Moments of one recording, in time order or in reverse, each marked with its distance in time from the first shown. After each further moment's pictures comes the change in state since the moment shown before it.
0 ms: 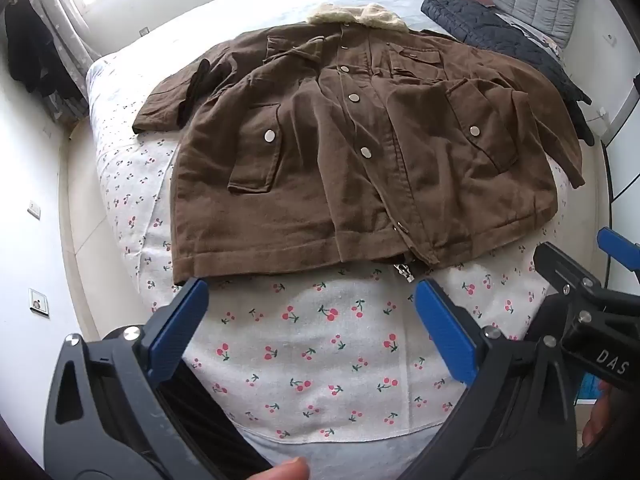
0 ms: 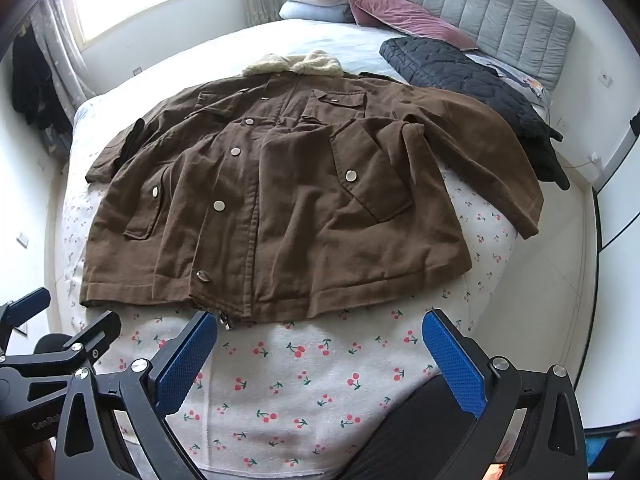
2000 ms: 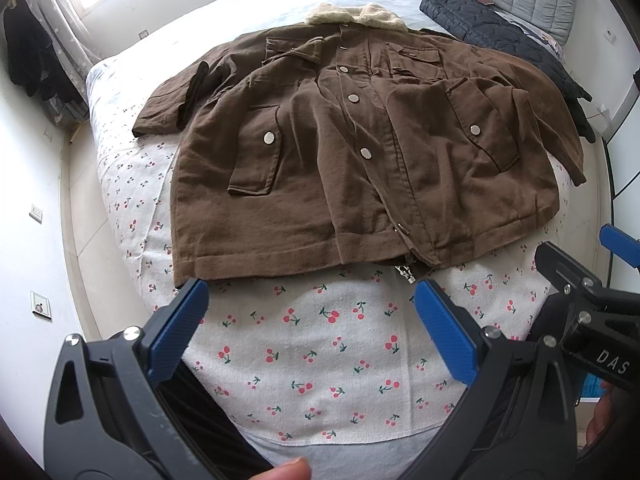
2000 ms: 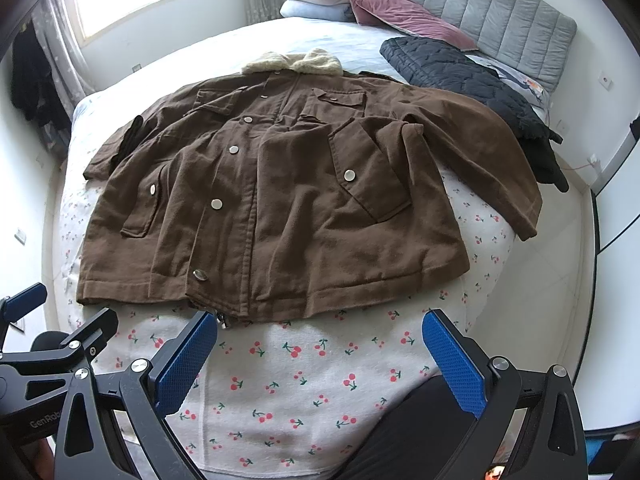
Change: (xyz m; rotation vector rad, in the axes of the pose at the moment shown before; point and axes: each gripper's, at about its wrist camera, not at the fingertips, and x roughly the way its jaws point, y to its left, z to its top) left arm 0.001 -0.001 0.000 0.001 -0.001 0.004; right arm 0.002 -0.001 0.000 -0.005 0.004 -0.001
